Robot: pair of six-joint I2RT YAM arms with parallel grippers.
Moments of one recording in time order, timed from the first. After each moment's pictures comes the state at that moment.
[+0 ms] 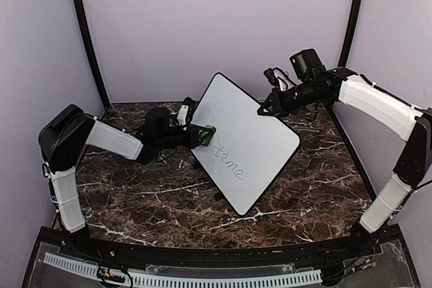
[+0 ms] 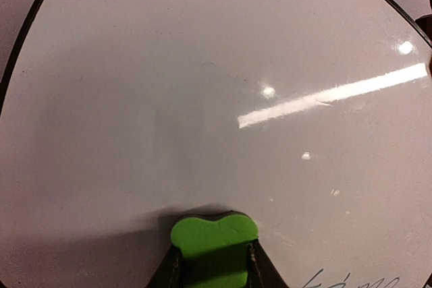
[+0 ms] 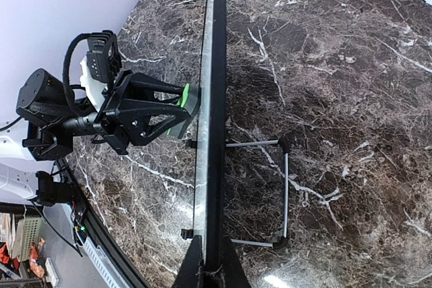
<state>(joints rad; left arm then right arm) -0.61 1.93 1.00 0.67 0.36 -0.32 0.52 1.61 1.53 -0.73 -0.47 0.28</state>
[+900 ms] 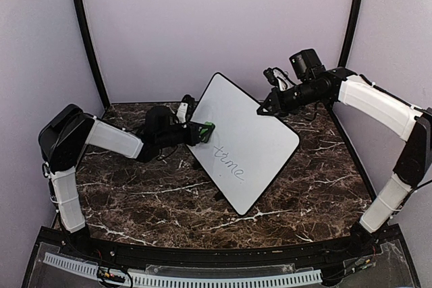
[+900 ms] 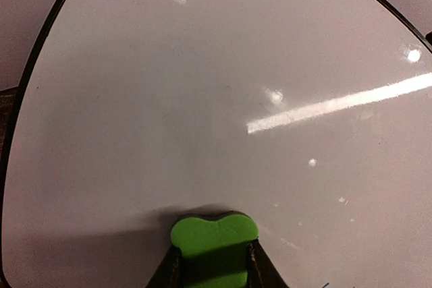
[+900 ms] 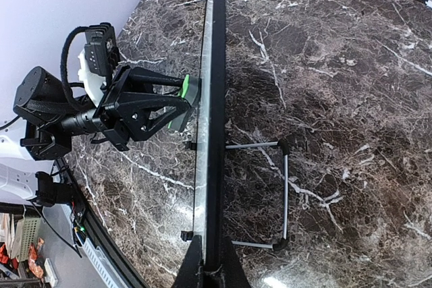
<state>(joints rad) -0.61 1.93 1.01 0.67 0.31 -0.32 0.53 1.61 1.53 -0.72 -0.47 0.28</state>
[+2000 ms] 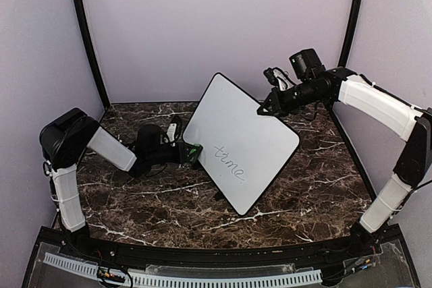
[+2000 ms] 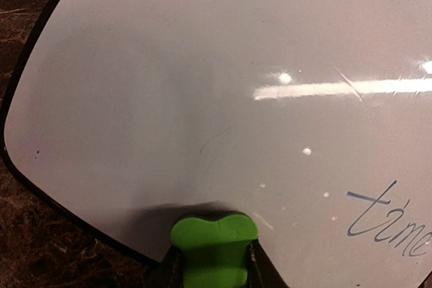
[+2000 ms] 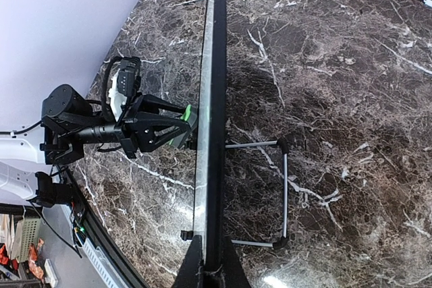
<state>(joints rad) -0.56 1.95 0.79 0.76 0.35 -0.44 0.53 1.61 1.53 -0.73 -0.46 0.28</state>
